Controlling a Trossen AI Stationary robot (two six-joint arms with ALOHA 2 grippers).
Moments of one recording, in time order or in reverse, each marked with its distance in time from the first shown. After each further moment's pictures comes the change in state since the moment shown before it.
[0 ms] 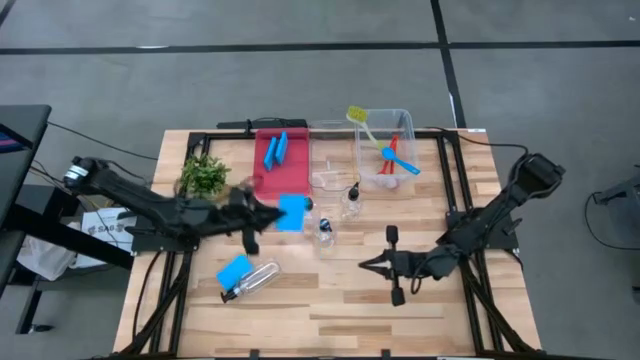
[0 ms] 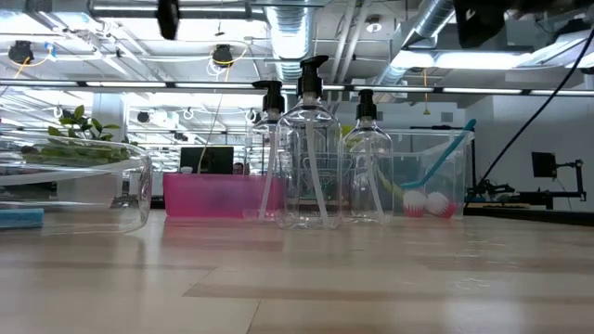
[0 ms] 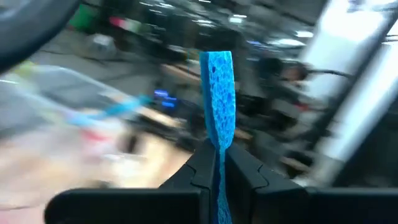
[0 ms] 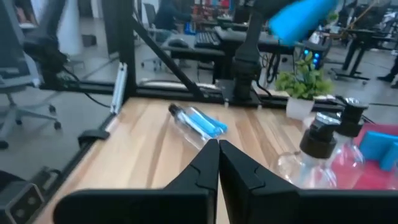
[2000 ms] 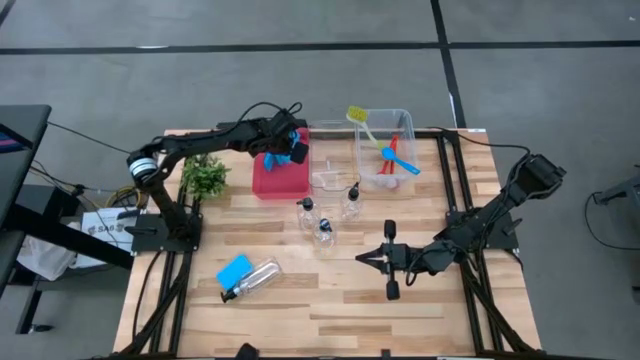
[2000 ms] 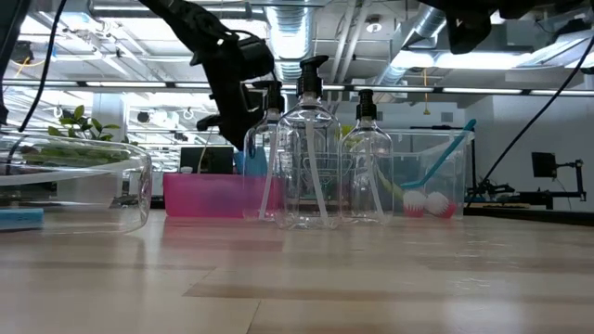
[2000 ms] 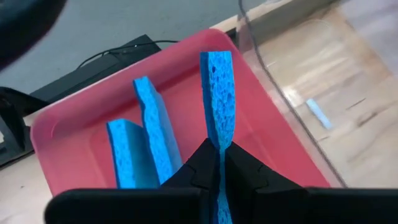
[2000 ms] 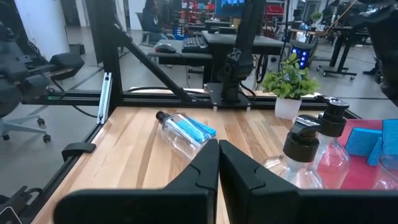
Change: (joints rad) left arm 0.889 0.725 0.699 -1.021 0.237 -0.071; right arm -0.053 0.000 0.000 0.028 -0.003 0.026
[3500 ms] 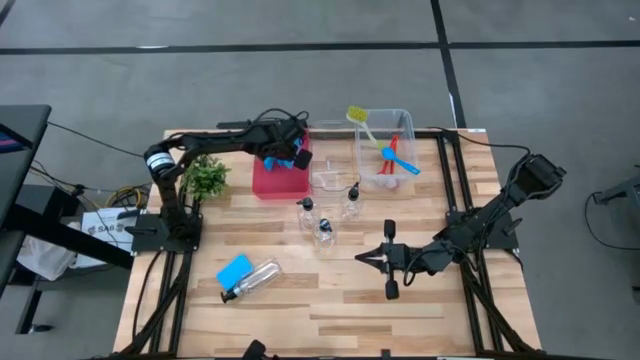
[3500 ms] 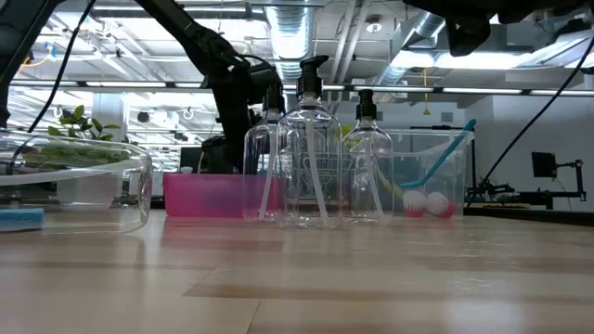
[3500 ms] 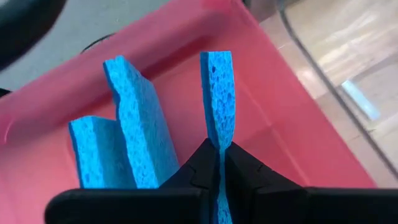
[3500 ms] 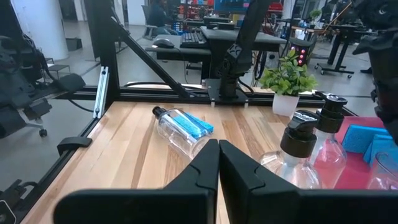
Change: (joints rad) left arm -0.003 0.133 -0.001 0.055 -0.009 0.021; right arm -0.006 0.000 0.000 -0.023 0.000 0.000
